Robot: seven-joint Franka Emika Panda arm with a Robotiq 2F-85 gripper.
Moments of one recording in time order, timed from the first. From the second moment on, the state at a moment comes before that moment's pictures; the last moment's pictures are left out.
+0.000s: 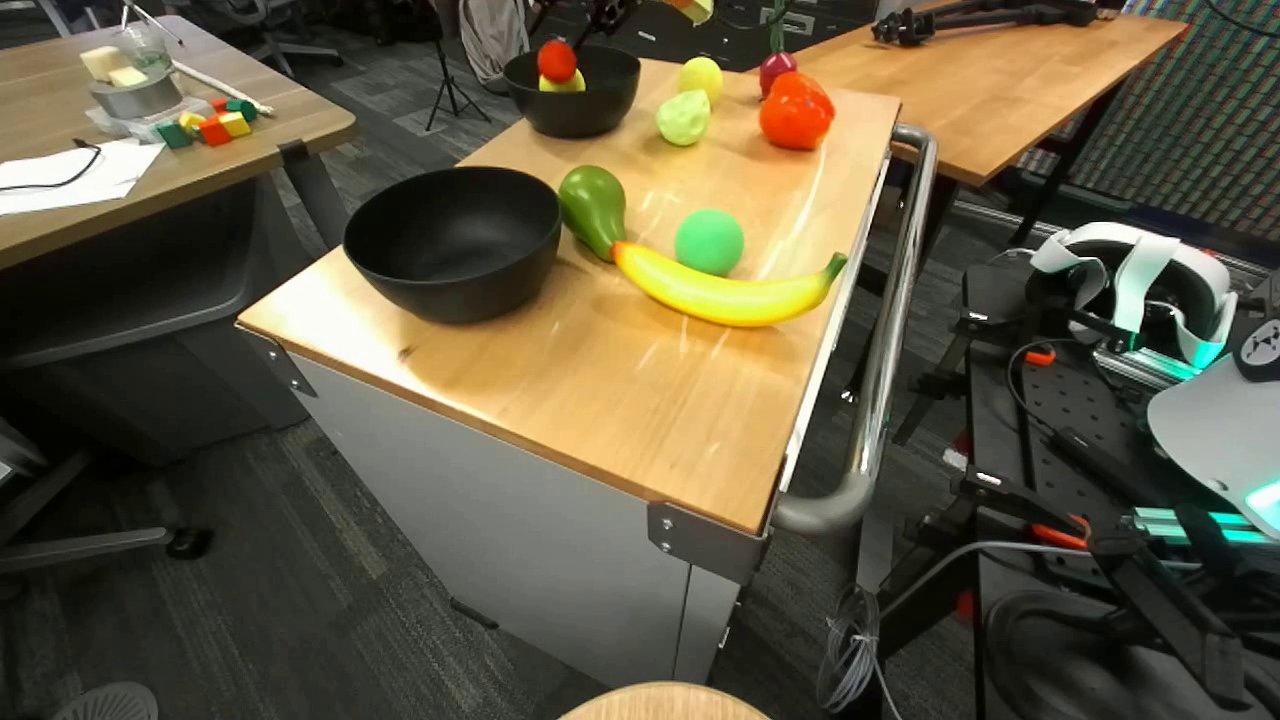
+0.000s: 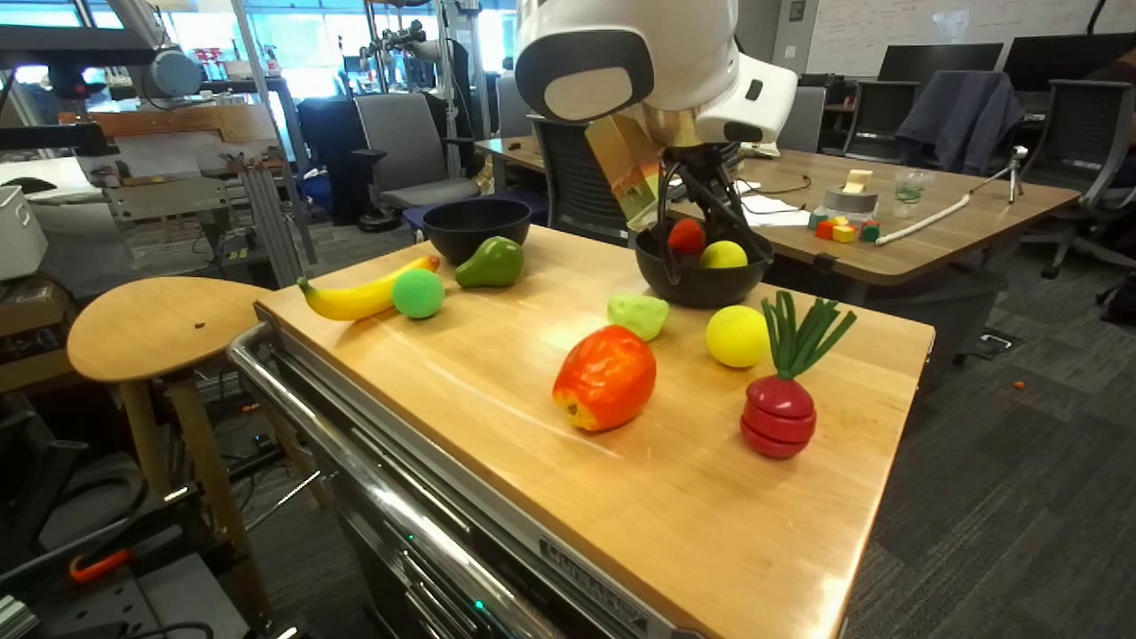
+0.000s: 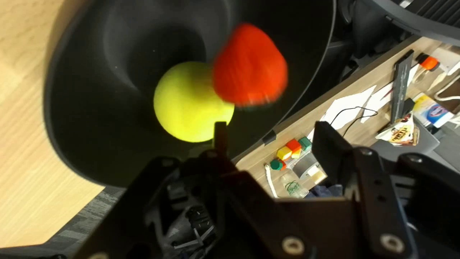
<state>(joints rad) -0.18 0.48 -0.02 -1.79 0.90 2.85 -0.32</state>
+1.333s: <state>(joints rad) -0.18 0.01 -0.21 -2.10 0.03 2.23 -0.19</state>
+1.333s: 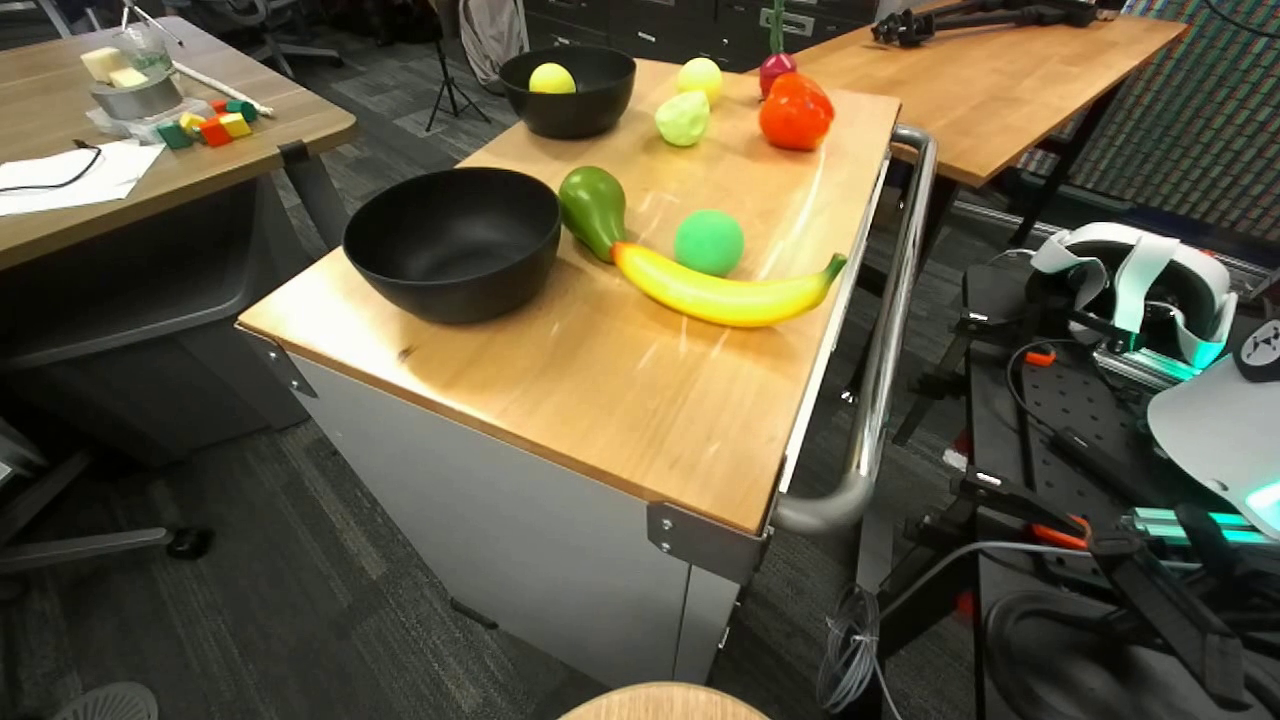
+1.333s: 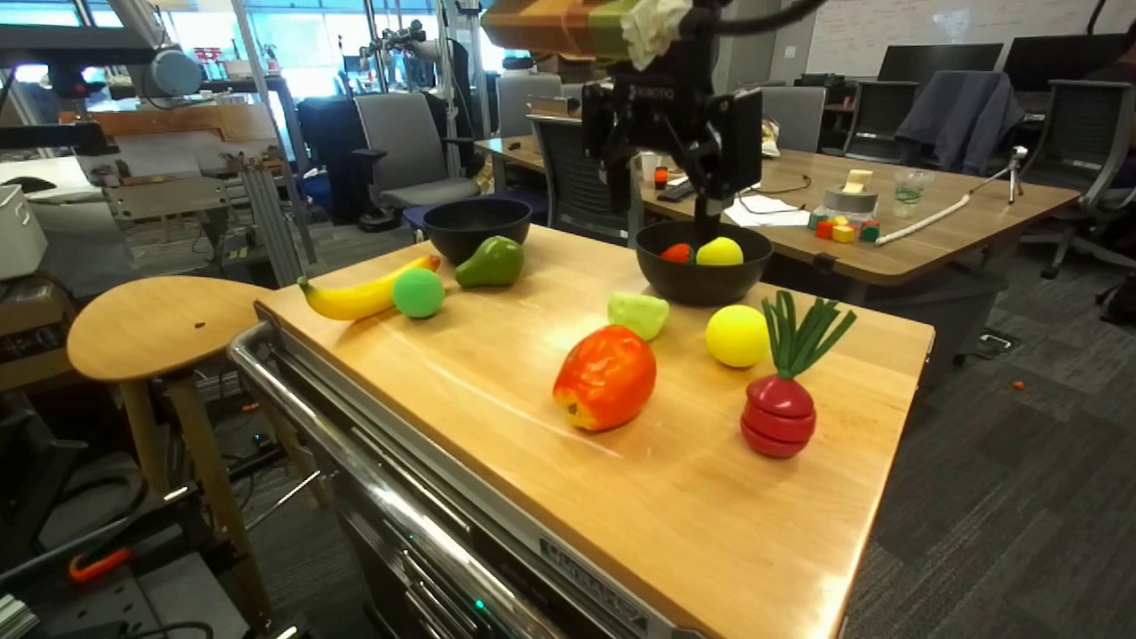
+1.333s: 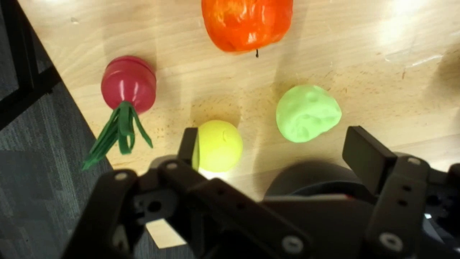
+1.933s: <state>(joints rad) -0.18 0.15 -0.18 -2.07 0.03 2.14 -0.18</state>
